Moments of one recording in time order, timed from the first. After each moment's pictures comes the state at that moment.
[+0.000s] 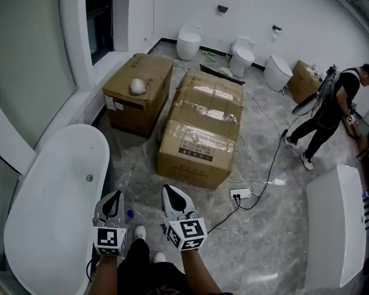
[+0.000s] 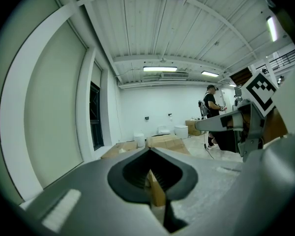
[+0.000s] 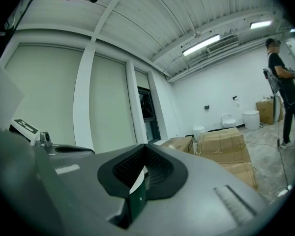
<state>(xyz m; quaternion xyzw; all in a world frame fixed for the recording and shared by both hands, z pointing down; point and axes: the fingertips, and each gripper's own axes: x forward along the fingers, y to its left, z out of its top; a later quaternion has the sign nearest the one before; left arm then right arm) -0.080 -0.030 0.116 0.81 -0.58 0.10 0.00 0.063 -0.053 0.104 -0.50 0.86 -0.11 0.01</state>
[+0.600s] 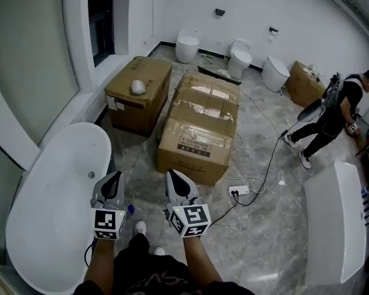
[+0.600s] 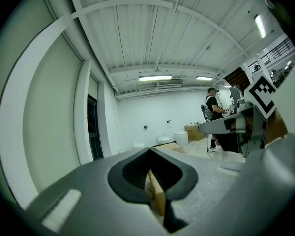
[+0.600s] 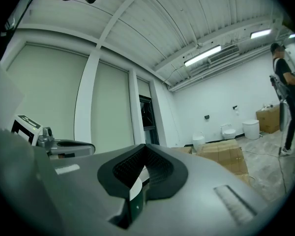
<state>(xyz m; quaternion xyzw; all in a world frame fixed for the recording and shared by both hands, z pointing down) -0.068 -0.017 0.046 0.81 -0.57 0.08 -0.06 0.082 -0.030 0.048 -0.51 0.85 -0.07 0.04</state>
